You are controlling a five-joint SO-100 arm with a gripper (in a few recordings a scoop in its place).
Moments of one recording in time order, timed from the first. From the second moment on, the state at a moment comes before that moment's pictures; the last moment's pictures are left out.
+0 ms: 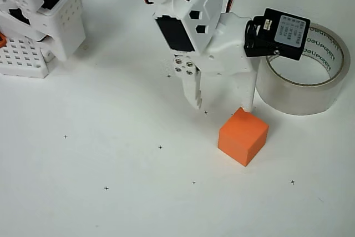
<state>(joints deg) -8.9 101.0 108.9 53.0 -11.9</state>
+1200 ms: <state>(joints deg) -7.1 82.5 95.7 51.0 -15.7</state>
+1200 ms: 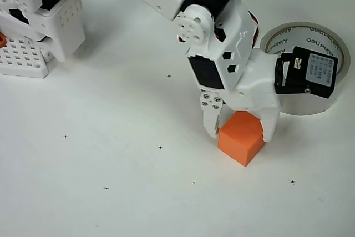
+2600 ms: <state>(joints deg) -9.0 87.7 92.6 54.0 -20.0</state>
